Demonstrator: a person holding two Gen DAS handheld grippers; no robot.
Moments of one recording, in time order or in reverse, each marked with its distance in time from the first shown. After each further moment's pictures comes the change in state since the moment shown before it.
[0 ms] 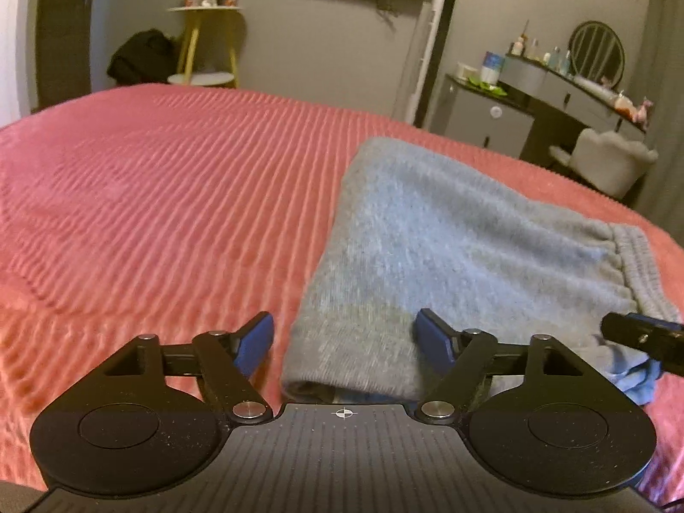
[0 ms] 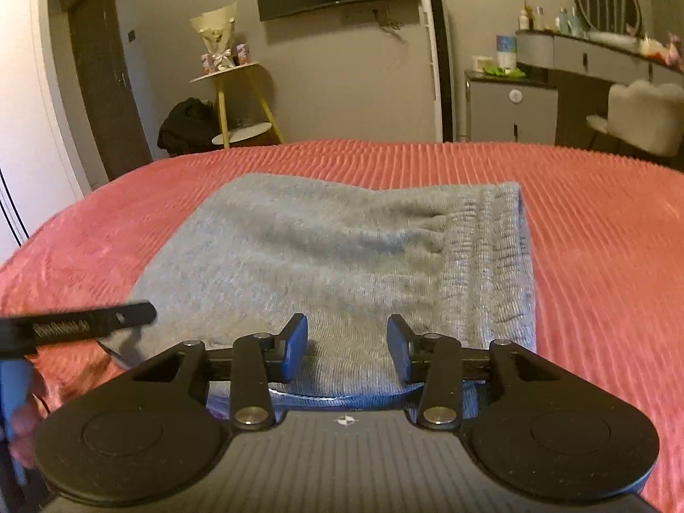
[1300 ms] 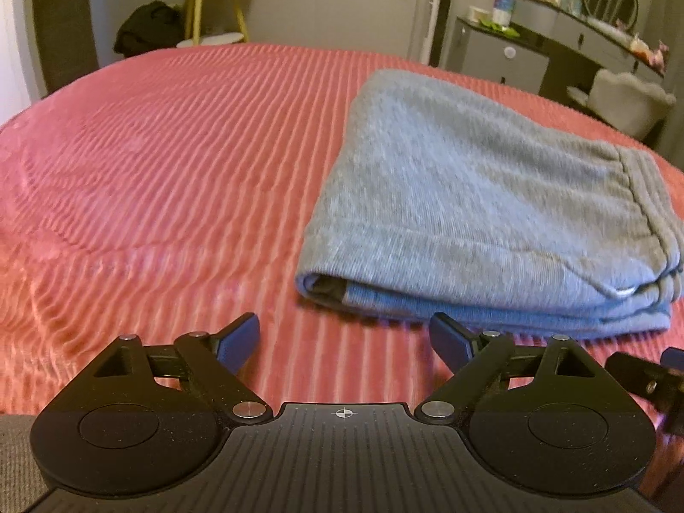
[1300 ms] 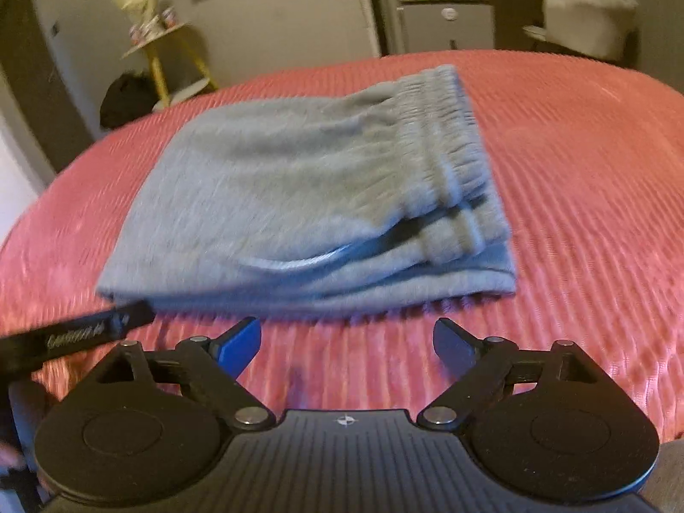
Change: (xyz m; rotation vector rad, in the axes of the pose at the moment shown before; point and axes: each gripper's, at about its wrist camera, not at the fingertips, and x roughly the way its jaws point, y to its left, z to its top) left arm -0.013 -0.012 -0.022 0.062 0.163 0.074; right arm -0.017 0.026 -0.038 0.150 0.194 -0.124
